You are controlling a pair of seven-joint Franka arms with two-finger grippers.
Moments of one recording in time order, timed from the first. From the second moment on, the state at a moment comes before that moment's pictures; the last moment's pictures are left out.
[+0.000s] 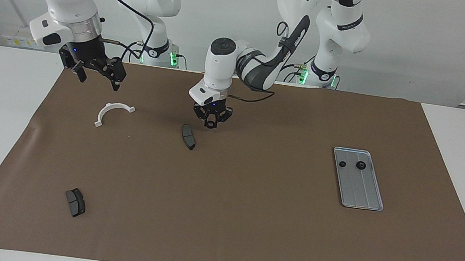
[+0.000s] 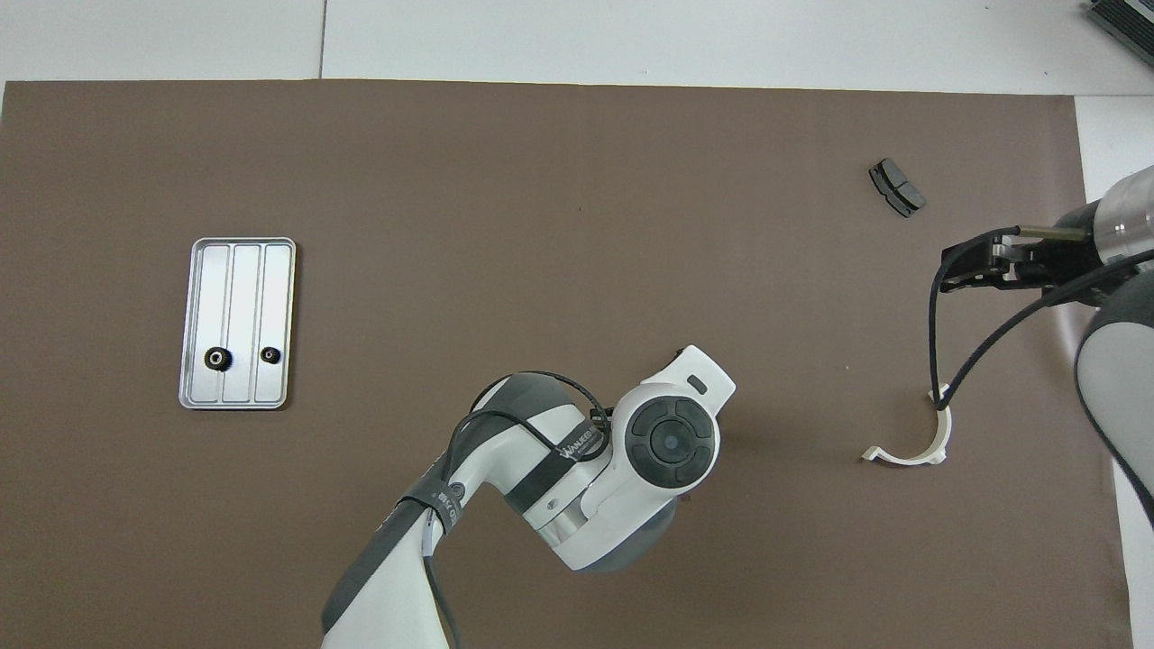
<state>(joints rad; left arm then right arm) -0.94 0.40 0.03 -1.80 -0.02 2.30 -0.84 0.03 0.00 0.02 -1.65 -0.03 1.66 0.21</state>
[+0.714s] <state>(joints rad) -0.89 0.42 0.06 -1.77 -0.02 2.34 -0.84 0.05 0.00 0.02 -1.66 -0.03 1.66 0.21</state>
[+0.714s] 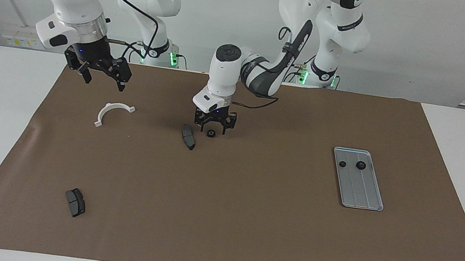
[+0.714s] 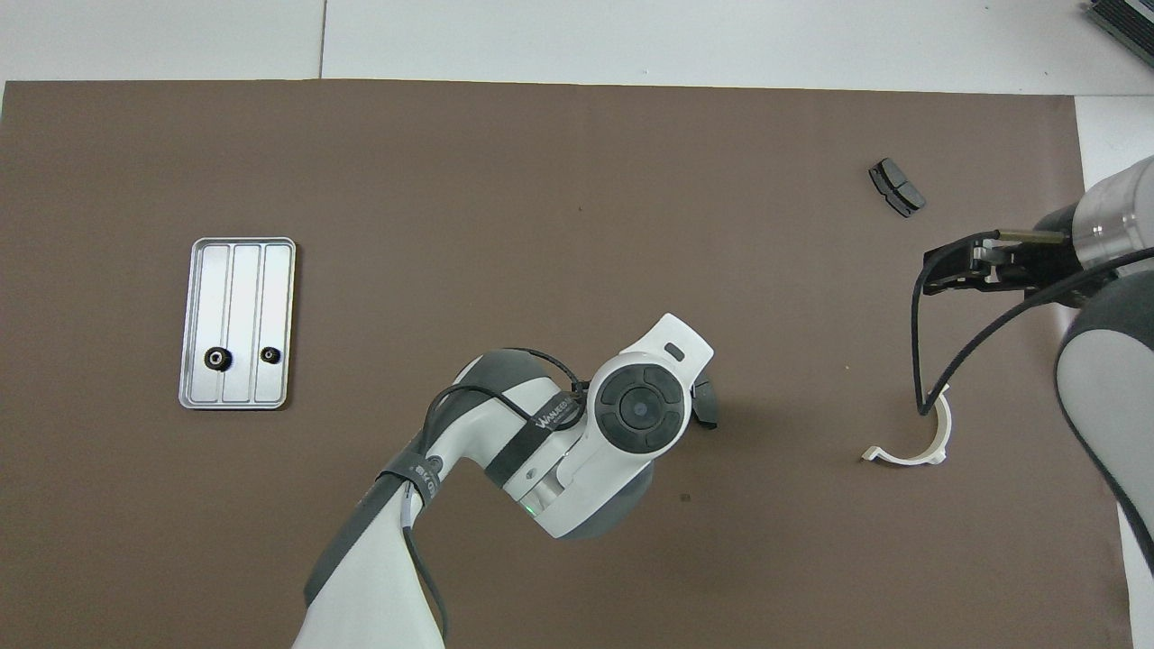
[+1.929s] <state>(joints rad) -0.07 0.22 0.06 -2.08 -0.06 2.29 0.19 0.47 0.04 0.03 -1.99 -0.02 2.06 0.46</state>
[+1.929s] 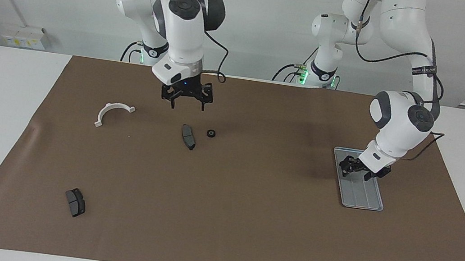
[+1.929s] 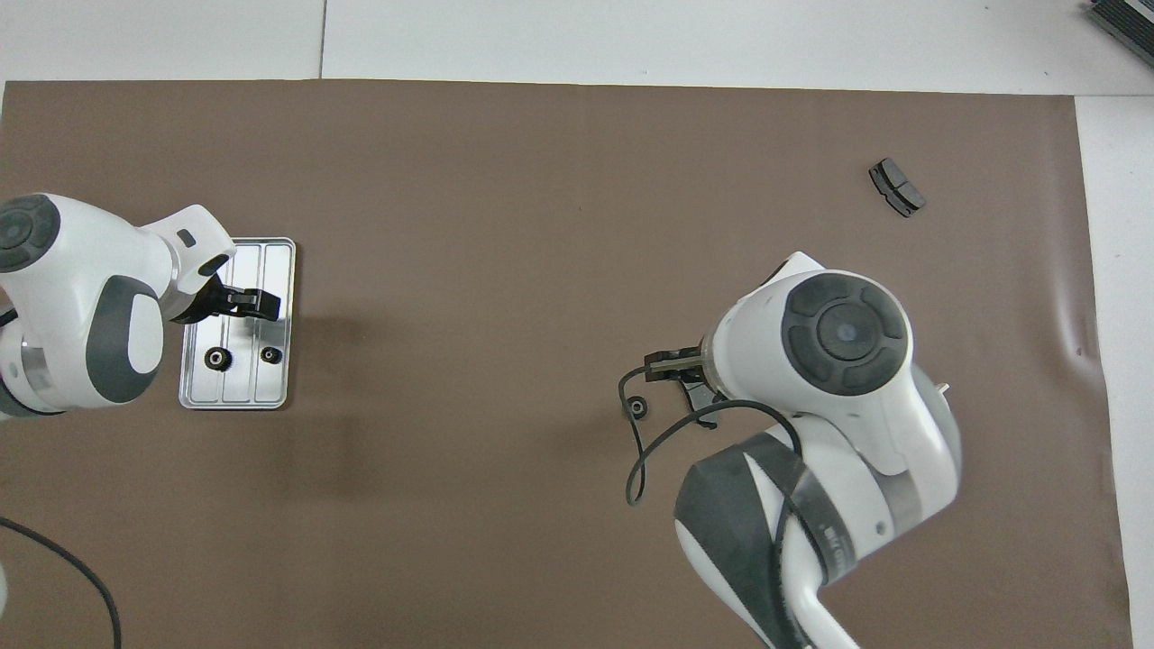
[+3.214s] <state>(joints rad) -0.07 0.15 0.04 -2.23 -0.06 2.34 0.16 0.56 0.23 0.03 -2.18 -0.02 2.46 0.52</state>
